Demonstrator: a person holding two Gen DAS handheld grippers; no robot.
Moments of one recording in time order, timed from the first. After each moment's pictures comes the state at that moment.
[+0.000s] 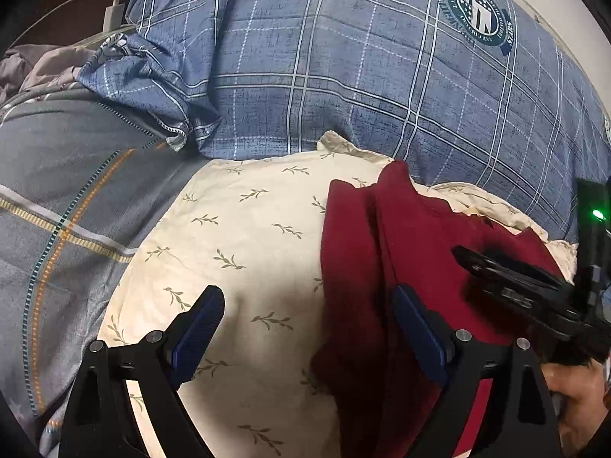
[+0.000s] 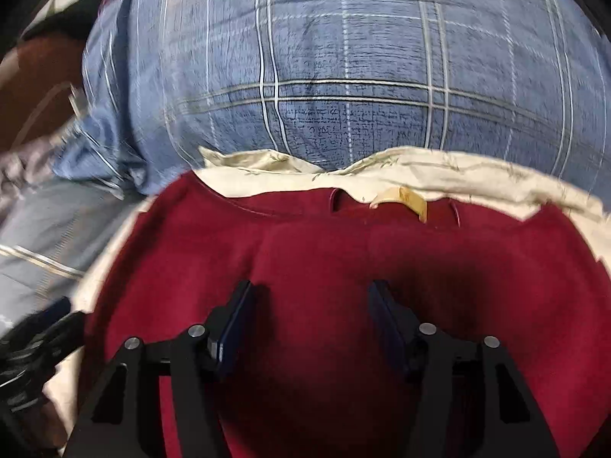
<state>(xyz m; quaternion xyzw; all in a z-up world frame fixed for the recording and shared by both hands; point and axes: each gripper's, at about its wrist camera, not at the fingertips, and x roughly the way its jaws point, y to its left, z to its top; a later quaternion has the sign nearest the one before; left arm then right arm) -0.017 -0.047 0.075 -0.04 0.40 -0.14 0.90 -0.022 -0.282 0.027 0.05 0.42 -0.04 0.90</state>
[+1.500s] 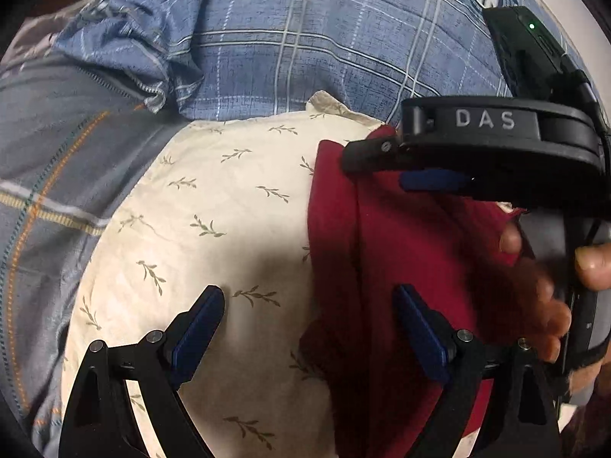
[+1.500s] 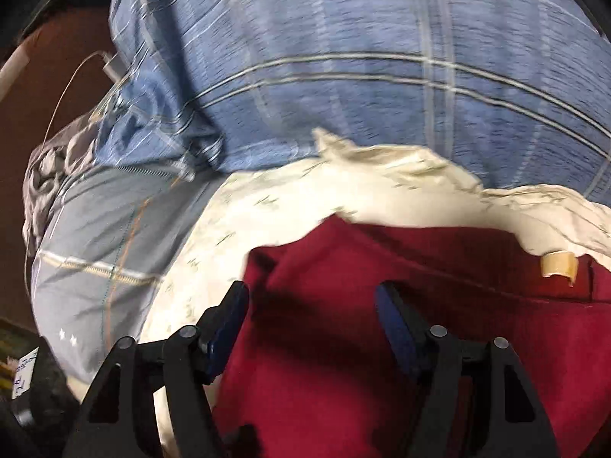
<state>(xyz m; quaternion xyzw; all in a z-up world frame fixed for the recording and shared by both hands) 0.000 -0.042 0.058 -0.07 0.47 -0.17 0.87 0.055 -0.209 0.053 0.10 0.54 0.12 0.83</state>
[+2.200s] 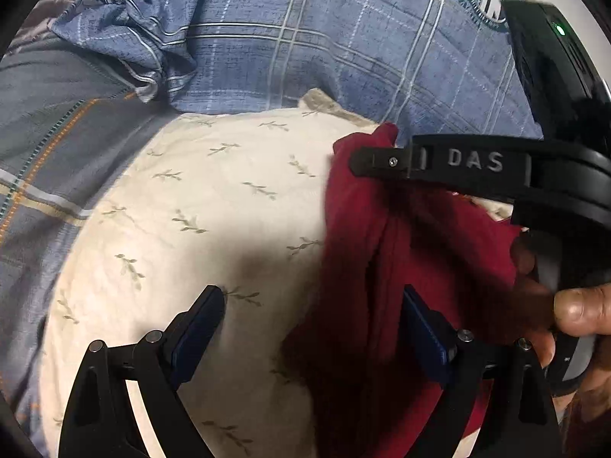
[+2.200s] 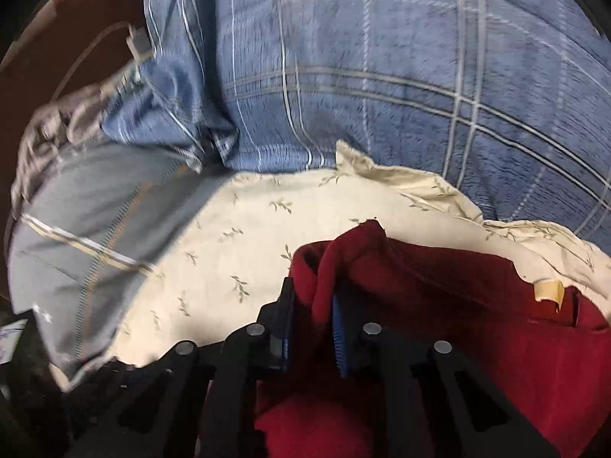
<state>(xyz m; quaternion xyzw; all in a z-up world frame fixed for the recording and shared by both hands) 0.003 -0.043 0.053 -0.10 0.46 -0.19 0.86 0.040 -0.205 0.061 0.05 0.49 0.12 0.86</state>
